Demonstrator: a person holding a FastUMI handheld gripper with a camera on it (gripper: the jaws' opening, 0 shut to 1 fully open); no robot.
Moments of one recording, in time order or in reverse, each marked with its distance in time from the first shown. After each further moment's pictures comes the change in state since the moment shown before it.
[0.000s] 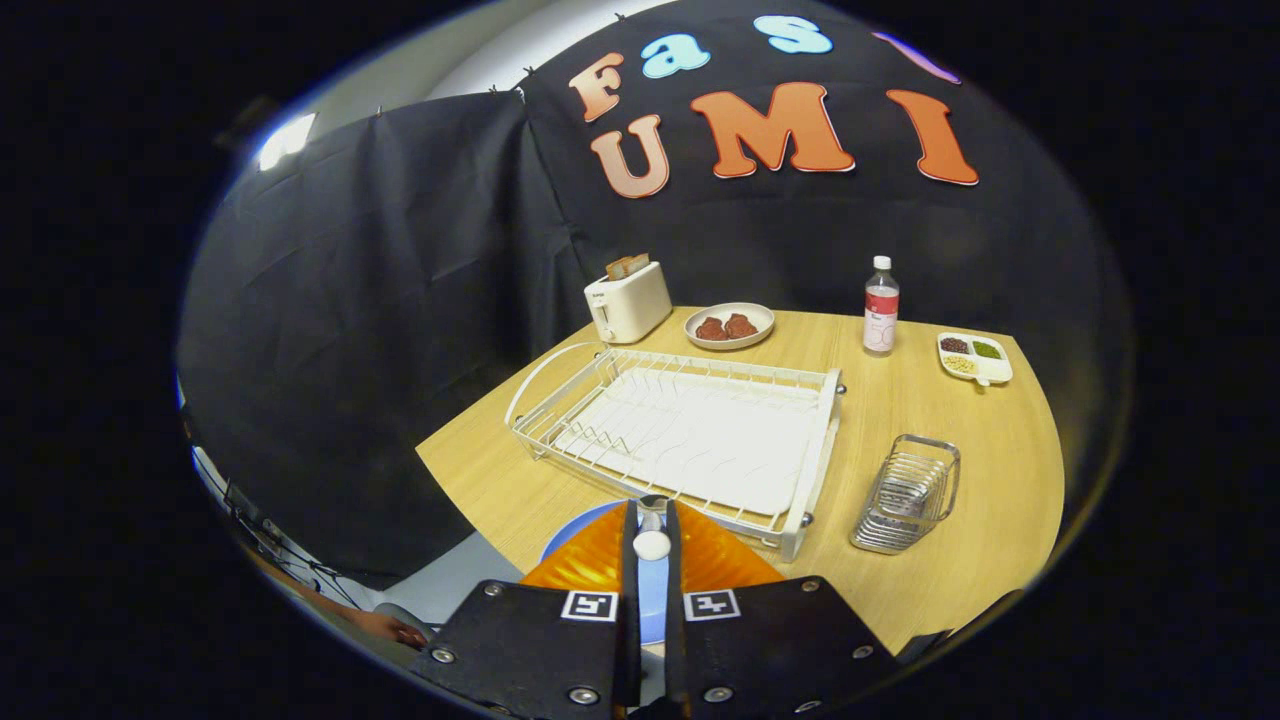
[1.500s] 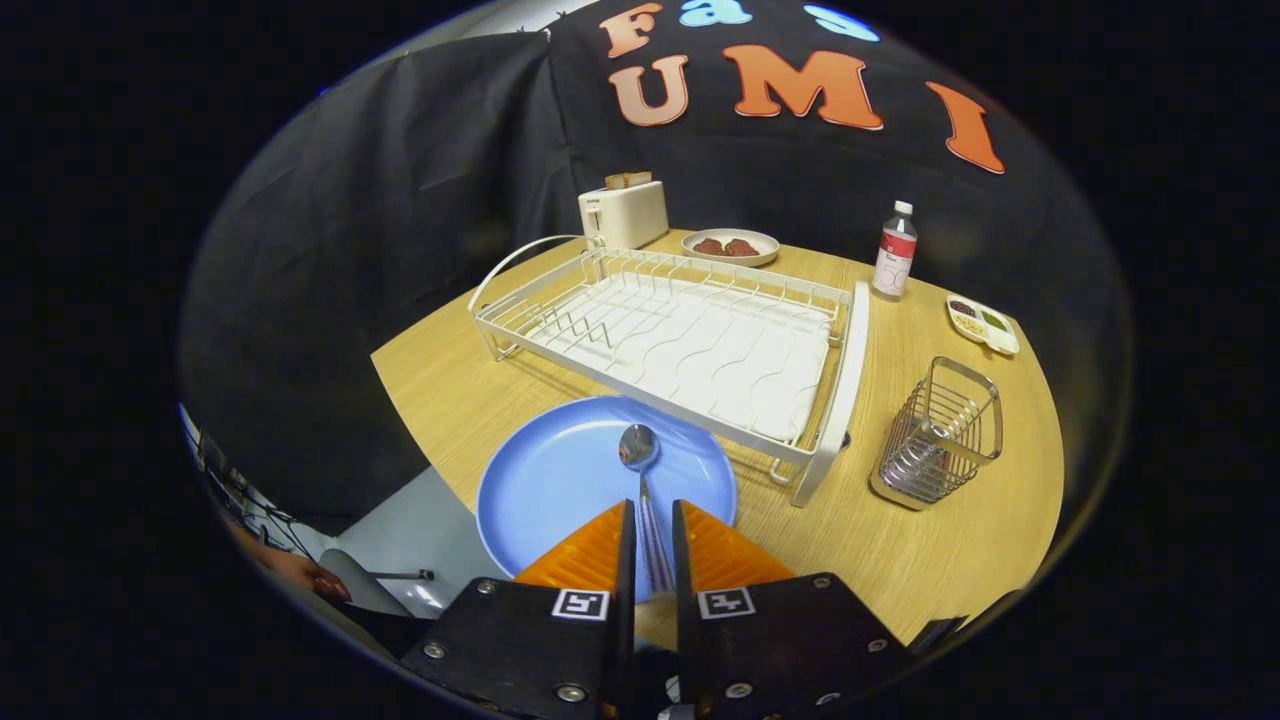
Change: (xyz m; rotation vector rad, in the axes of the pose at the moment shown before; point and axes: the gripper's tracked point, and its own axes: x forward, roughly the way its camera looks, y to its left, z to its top) arm 0.029 -0.023 -0.081 -0.080 0.149 -0.103
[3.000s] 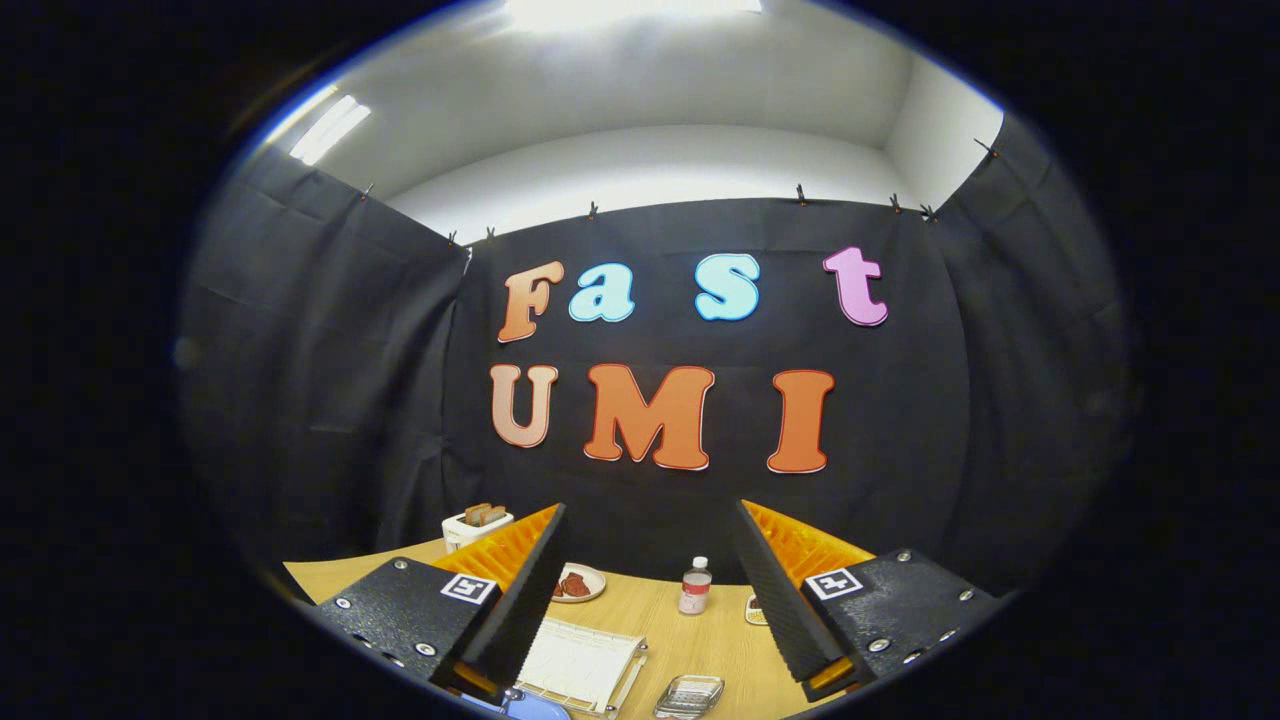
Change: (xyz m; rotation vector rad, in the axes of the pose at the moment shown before) arm -0.240 -0.090 0.309 -0.041 -0.870 -0.426
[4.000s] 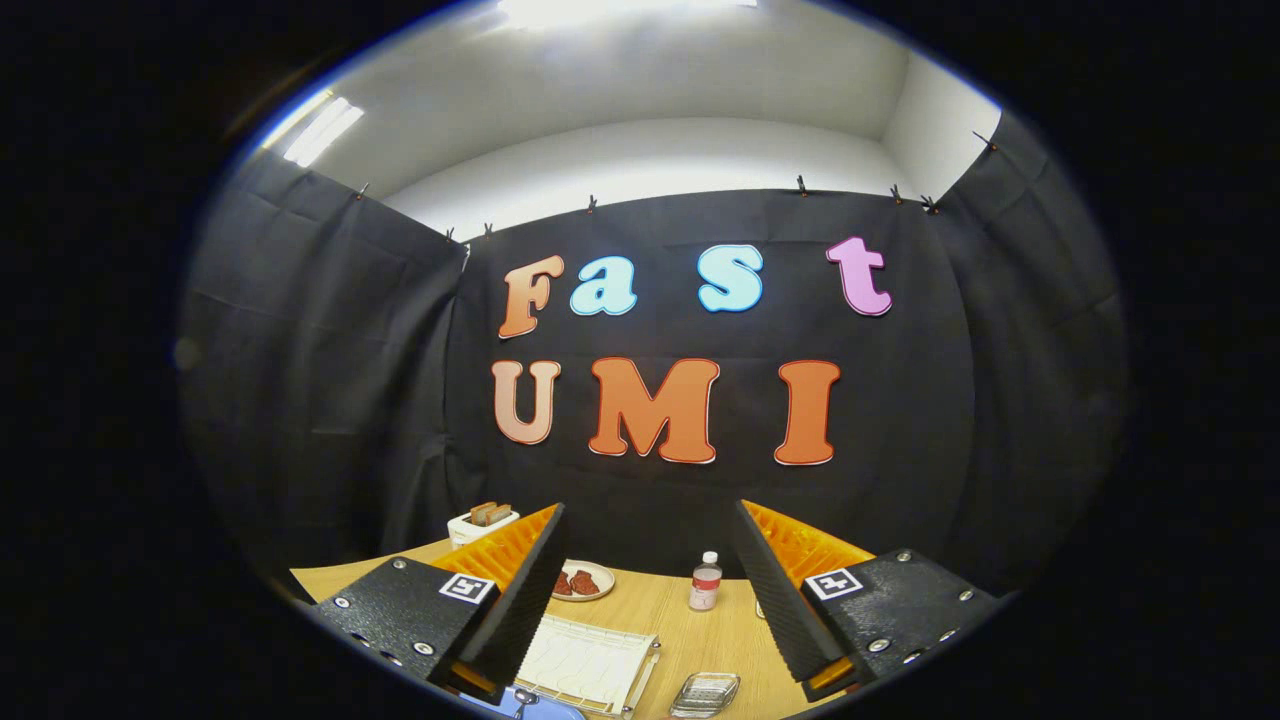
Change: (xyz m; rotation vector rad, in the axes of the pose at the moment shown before) arm 0.005 0.017 -0.007 0.010 0.029 0.002
